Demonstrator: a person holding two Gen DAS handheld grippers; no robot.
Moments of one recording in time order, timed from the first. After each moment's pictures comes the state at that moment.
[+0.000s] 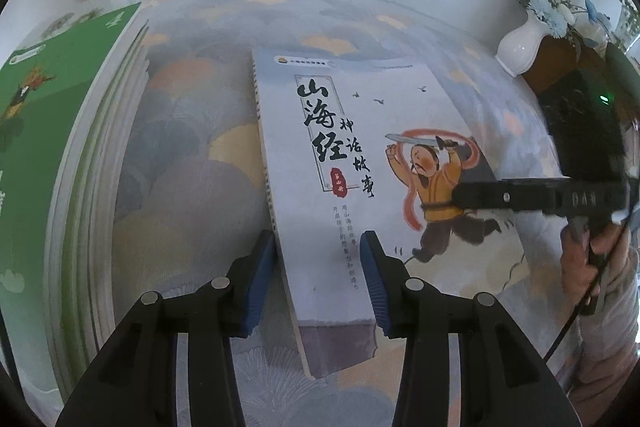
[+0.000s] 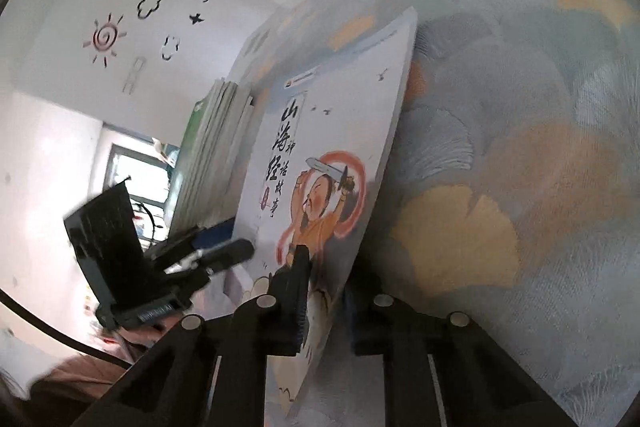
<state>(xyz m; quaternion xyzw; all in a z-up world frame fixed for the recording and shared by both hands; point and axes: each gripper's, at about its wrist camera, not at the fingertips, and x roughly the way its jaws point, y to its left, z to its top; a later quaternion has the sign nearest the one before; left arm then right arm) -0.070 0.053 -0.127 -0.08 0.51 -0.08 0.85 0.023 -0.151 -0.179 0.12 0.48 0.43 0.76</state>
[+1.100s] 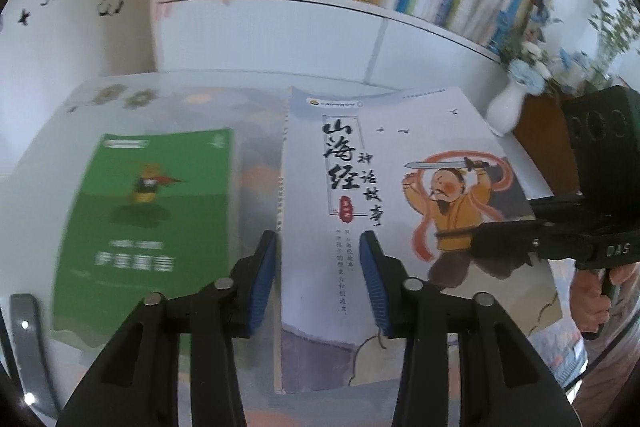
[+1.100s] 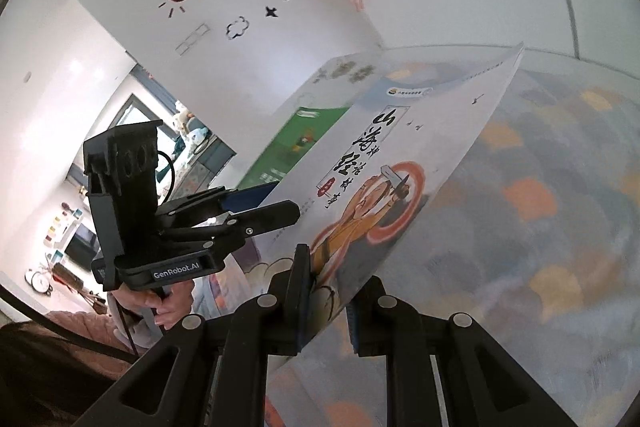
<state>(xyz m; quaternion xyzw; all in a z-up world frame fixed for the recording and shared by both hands) -0.110 0.113 -0.030 -0.07 0.40 -0.05 0.91 -0.068 -0.093 -0.077 0.03 0.37 0.50 0.79</state>
